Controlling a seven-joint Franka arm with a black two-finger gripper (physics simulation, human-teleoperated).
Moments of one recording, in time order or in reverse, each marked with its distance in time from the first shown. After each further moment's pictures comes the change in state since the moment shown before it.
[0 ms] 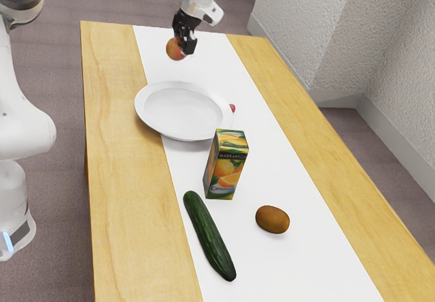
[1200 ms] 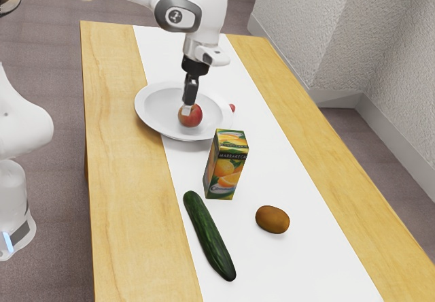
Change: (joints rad) arm 0.250 0.164 -0.310 -0.464 -0.640 0.153 0.200
